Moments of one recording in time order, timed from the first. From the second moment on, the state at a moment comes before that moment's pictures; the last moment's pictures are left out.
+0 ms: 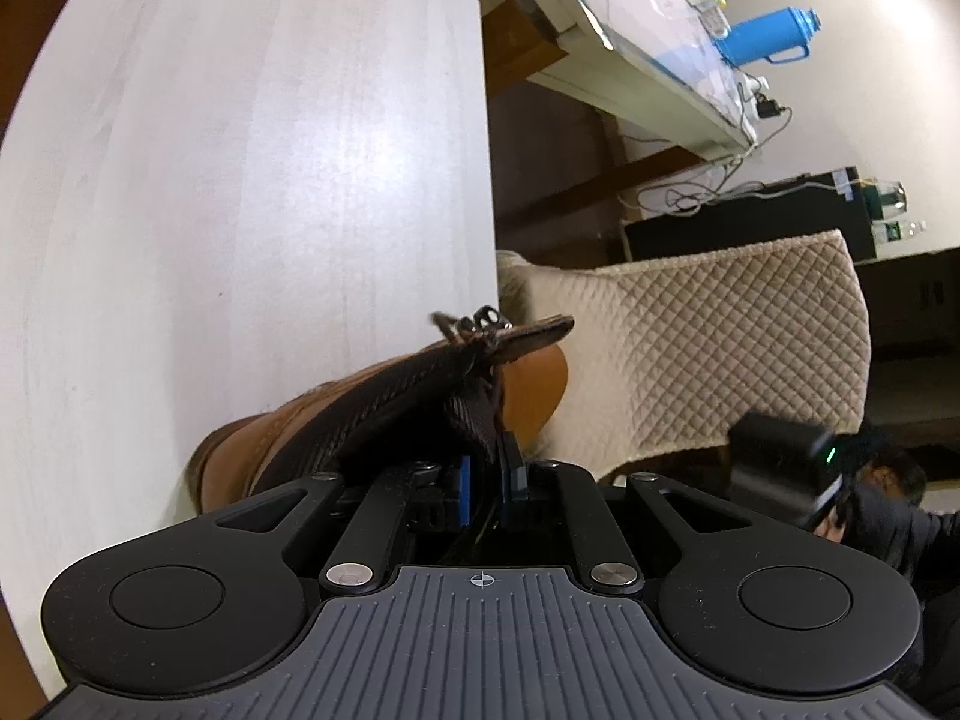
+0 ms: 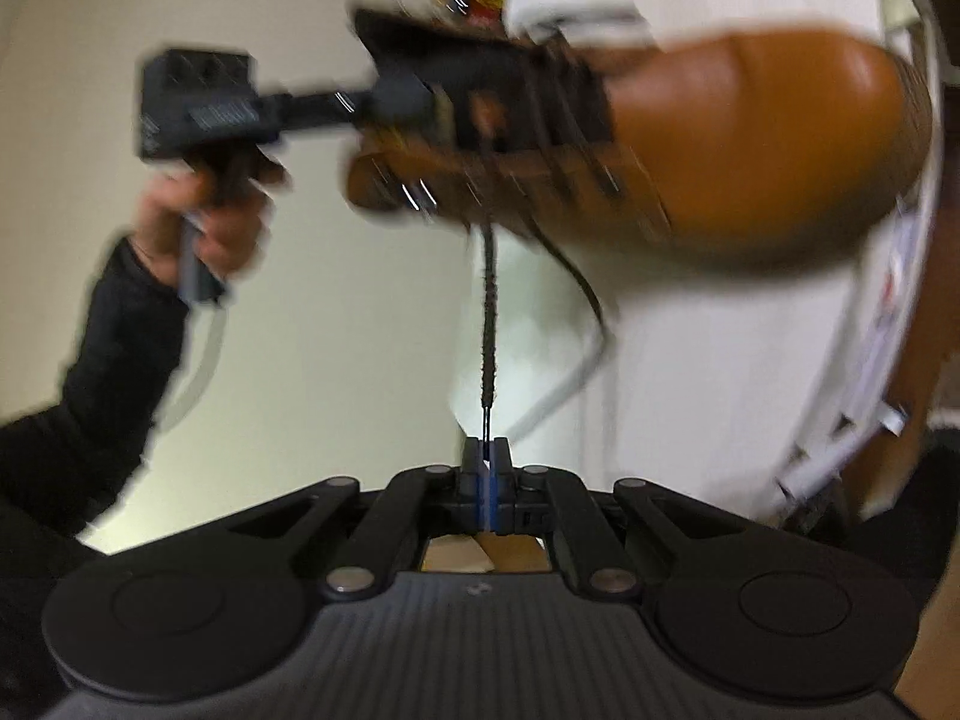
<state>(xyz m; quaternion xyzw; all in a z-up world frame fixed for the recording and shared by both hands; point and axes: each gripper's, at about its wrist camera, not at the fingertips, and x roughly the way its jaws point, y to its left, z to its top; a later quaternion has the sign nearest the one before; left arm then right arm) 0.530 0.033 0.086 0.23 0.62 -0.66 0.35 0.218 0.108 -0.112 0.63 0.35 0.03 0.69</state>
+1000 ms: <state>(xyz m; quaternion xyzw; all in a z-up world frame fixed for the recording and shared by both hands) 0.524 0.204 0.070 0.21 0.61 -0.66 0.38 0.297 0.208 -0.138 0.61 0.40 0.09 0.68</state>
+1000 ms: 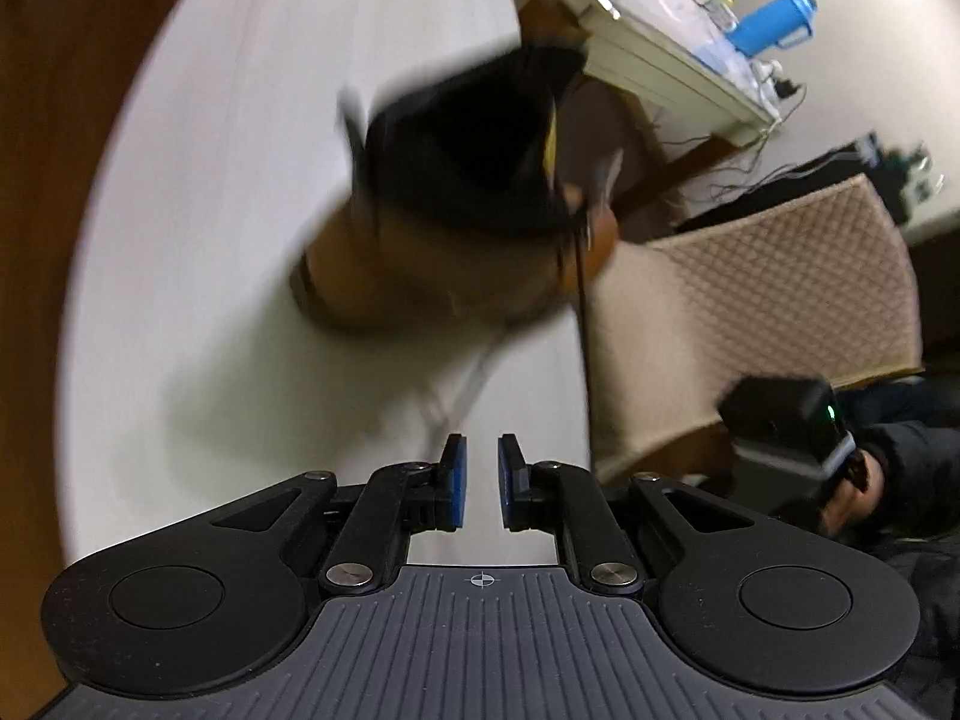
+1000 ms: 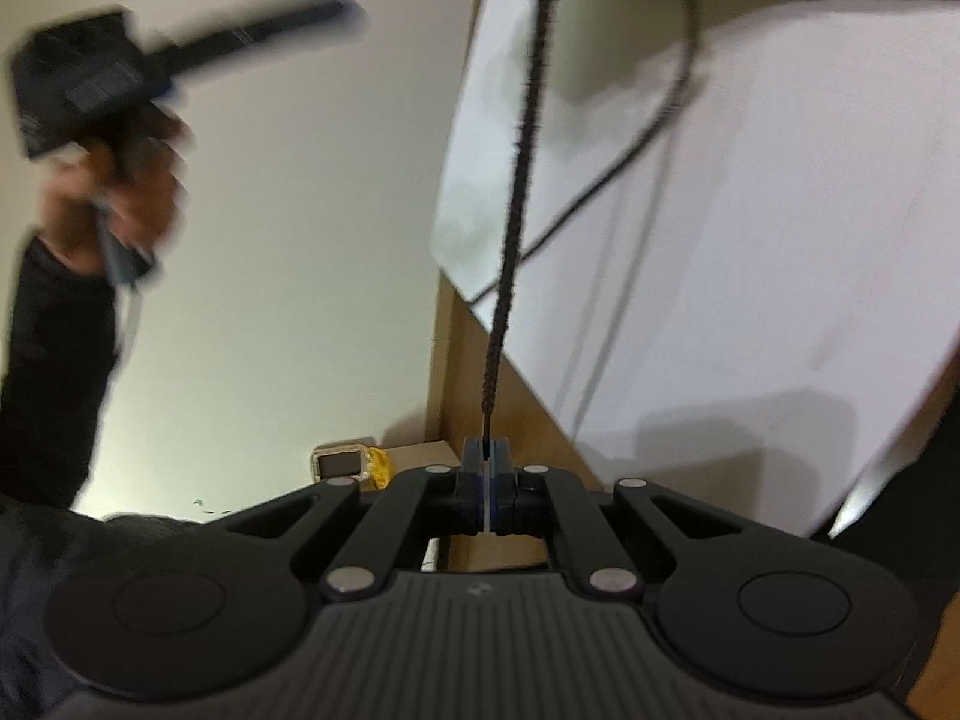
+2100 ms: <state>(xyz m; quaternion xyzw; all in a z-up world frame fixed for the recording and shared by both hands) 0.534 0.194 0.045 0.39 0.49 -0.66 0.42 0.312 0.137 -0.163 0.60 0.28 -0.19 0.72</state>
